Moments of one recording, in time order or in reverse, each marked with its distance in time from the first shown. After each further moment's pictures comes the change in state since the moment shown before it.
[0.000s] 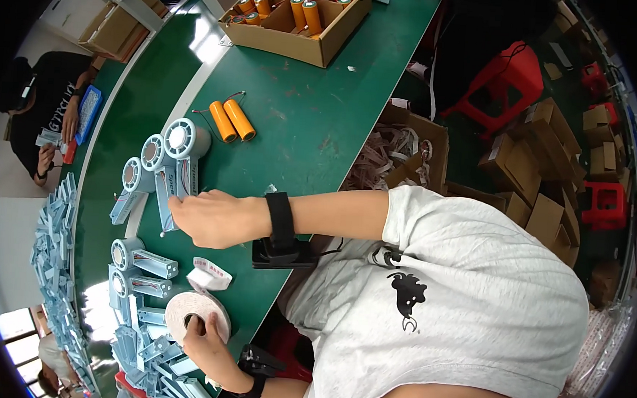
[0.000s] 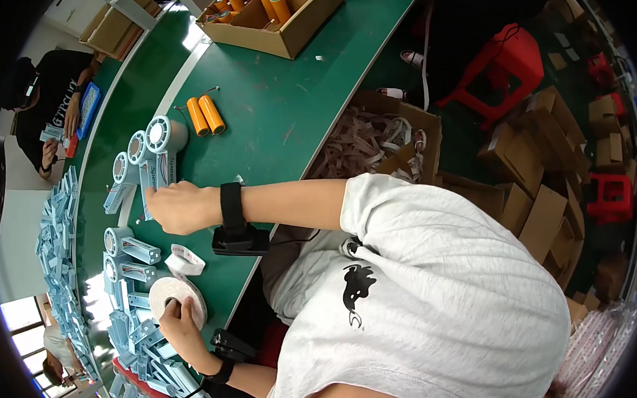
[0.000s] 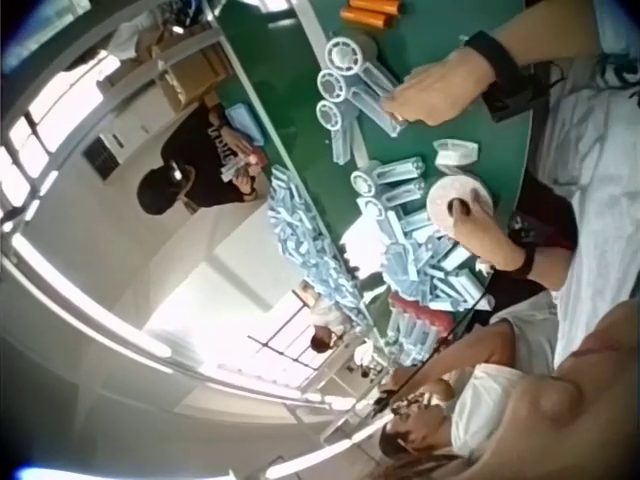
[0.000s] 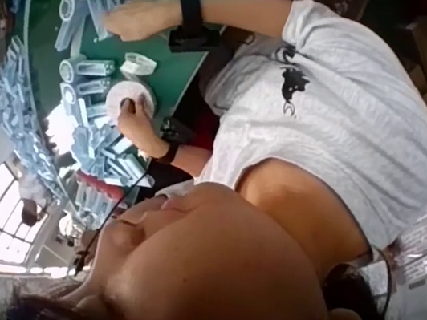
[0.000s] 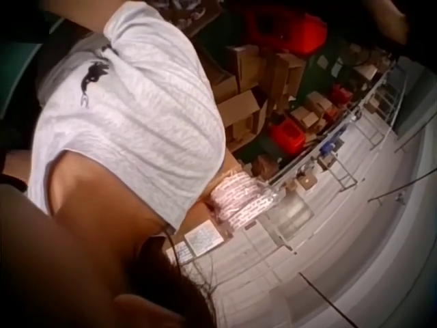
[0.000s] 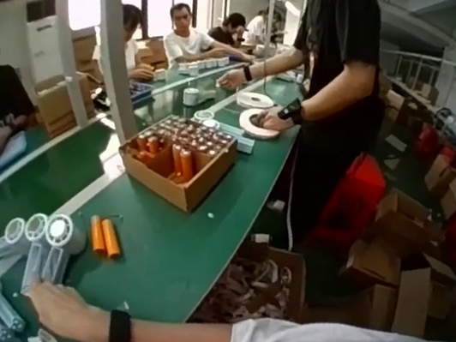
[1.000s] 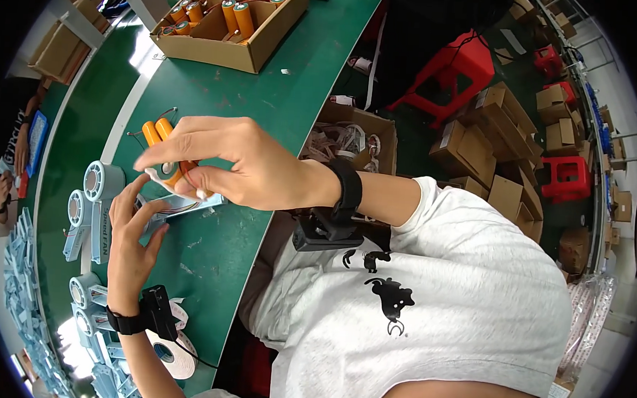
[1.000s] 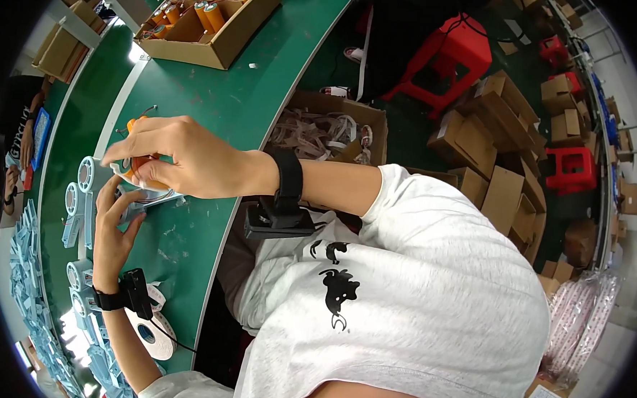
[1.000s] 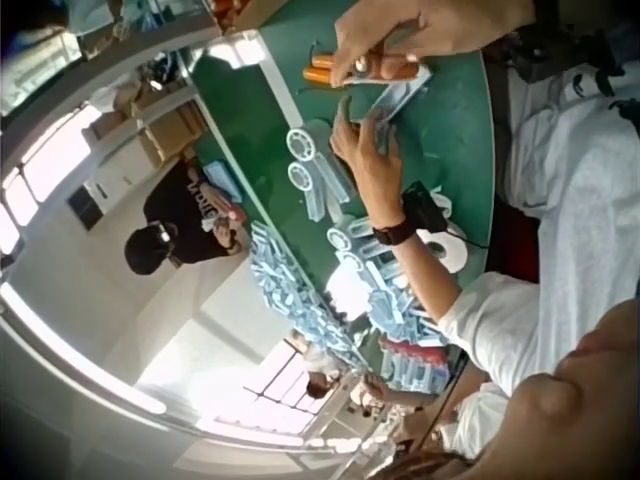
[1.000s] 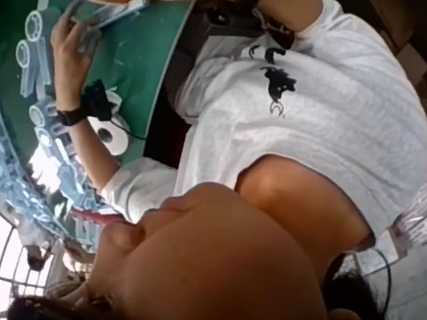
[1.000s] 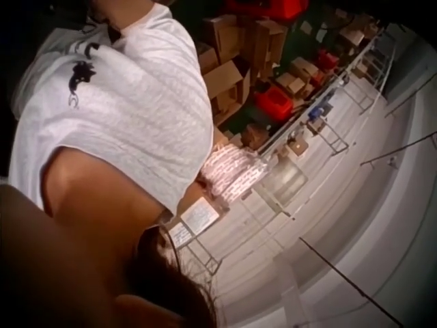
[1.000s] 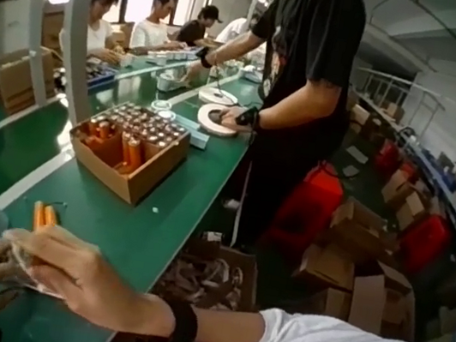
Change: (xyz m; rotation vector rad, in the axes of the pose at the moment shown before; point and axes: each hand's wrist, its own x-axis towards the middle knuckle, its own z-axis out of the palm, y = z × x) left_hand 0.099 0.138 -0.009 0.035 0.003 1.423; right_hand -0.079 0.012 -0.097 0.261 0.547 -0.249
